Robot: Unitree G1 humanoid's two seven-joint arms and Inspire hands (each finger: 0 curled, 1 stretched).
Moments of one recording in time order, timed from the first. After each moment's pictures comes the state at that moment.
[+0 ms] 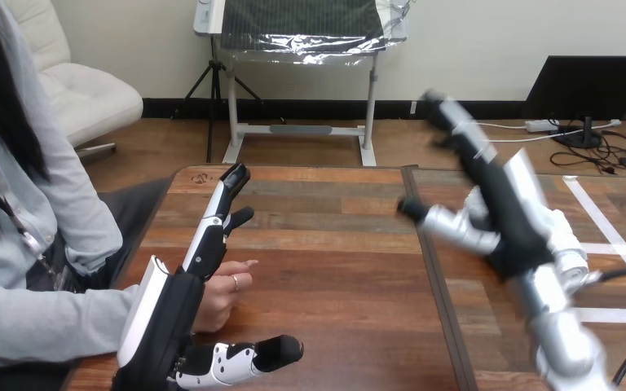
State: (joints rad) left arm 0.16 0.20 -0.06 0.35 0.13 -1.12 -0.07; right arm -0.44 -0.27 -0.04 0.95 -0.20 -1.02 -0.04
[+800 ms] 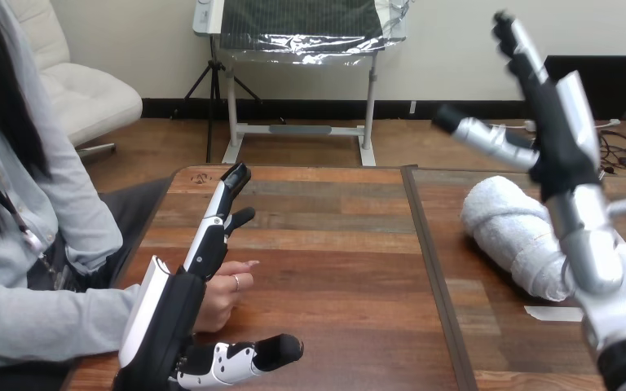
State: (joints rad) left arm 0.16 0.19 -0.06 0.36 0.13 -1.12 -0.07; right arm -0.64 -0.38 -0.05 0.95 -0.26 -0.72 -0.15
